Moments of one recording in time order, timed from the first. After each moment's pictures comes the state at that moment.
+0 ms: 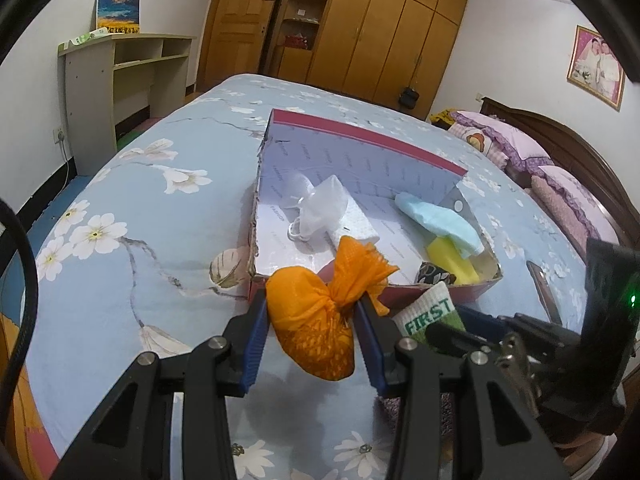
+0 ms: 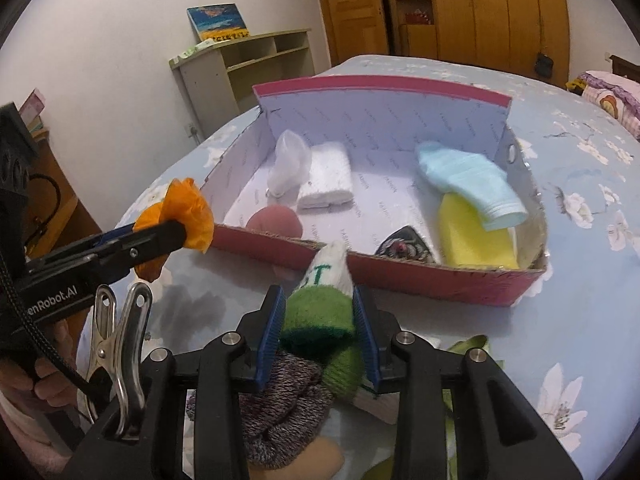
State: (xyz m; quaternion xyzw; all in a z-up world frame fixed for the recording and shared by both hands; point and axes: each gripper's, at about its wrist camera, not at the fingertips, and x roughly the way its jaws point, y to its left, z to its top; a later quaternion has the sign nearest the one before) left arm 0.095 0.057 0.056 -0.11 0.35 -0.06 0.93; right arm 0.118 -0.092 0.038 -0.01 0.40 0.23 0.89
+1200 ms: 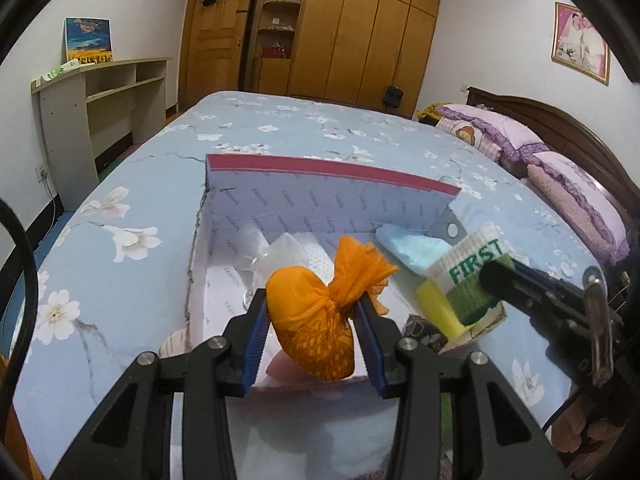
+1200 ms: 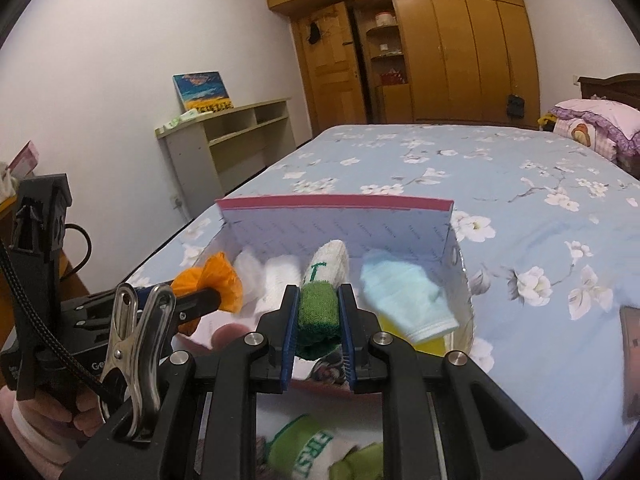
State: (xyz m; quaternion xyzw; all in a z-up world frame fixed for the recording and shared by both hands) left arm 0.163 0.017 0.069 -0.06 0.34 -0.07 0.94; right arm 0.144 -0.130 0.093 0.03 0.28 0.20 0.94
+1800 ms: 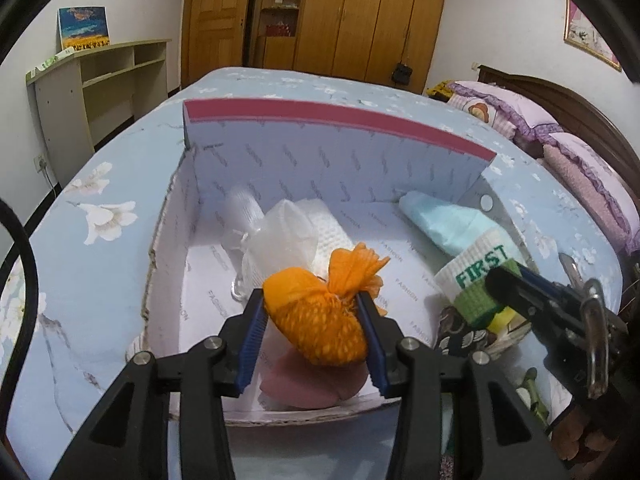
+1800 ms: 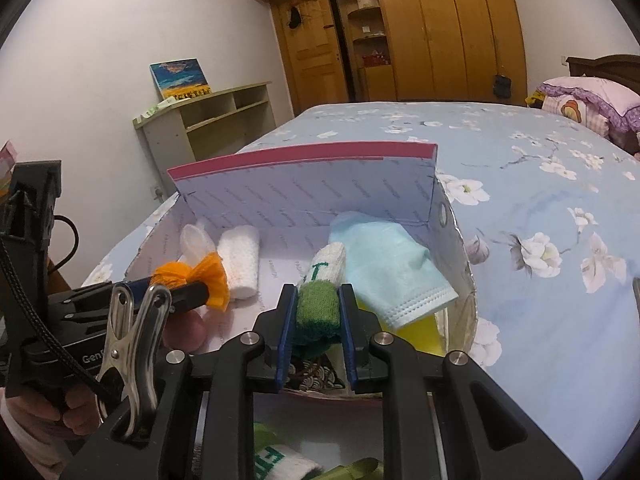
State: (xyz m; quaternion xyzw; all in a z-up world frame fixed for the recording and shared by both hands) left arm 0.198 0.005 0.028 -0.05 0.38 -0.06 0.92; right arm 0.176 -0.142 0.045 0.04 0.31 0.17 0.93
